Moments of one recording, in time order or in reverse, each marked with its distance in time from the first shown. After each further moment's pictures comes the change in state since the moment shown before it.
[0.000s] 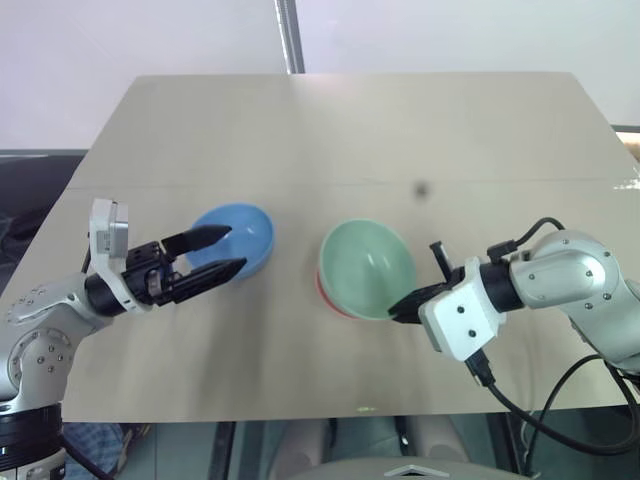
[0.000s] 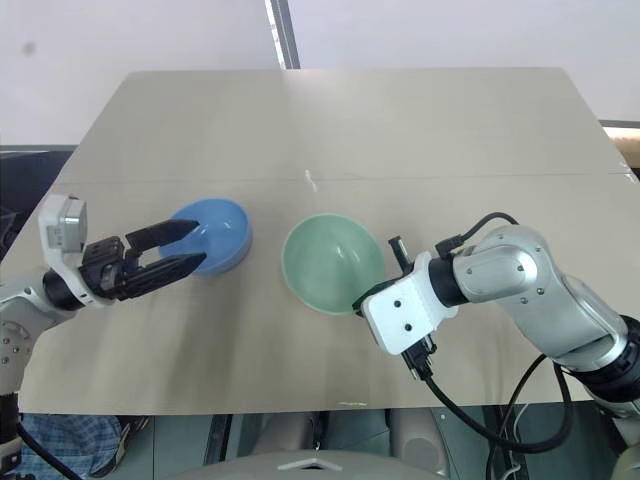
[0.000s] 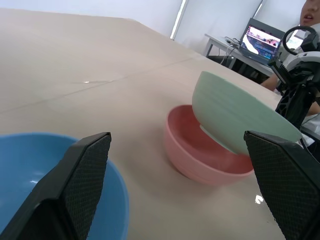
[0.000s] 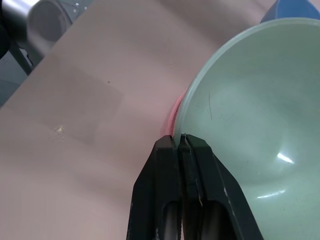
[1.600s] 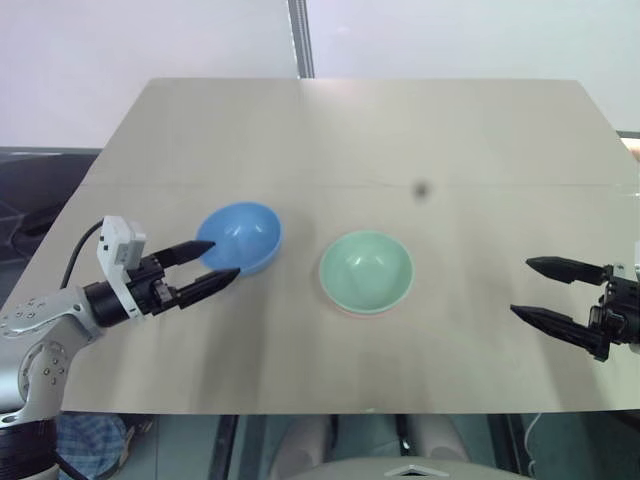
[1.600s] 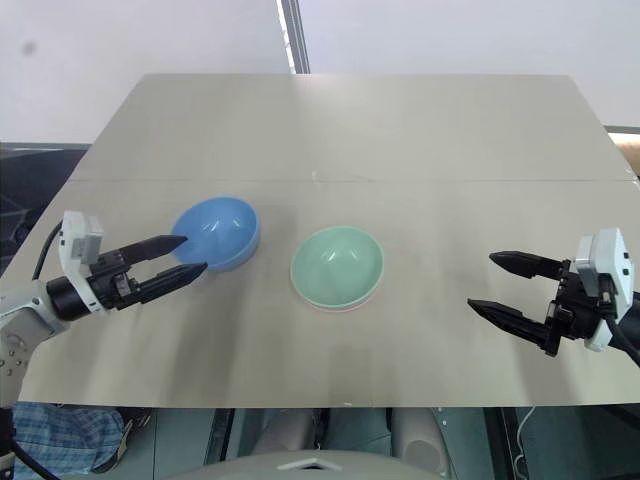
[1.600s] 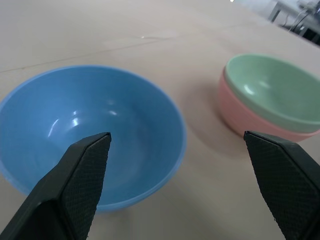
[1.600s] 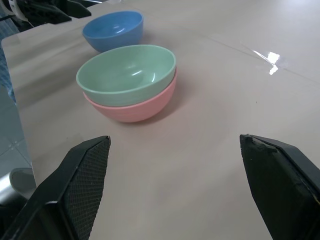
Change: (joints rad) left arm 0.069 0.010 -0.012 0.002 0.228 -0.061 0.112; right arm 0.751 0.040 -0.988 0.151 0.726 0.329 -0.140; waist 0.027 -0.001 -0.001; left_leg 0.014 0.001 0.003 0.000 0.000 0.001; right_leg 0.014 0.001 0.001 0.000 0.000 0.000
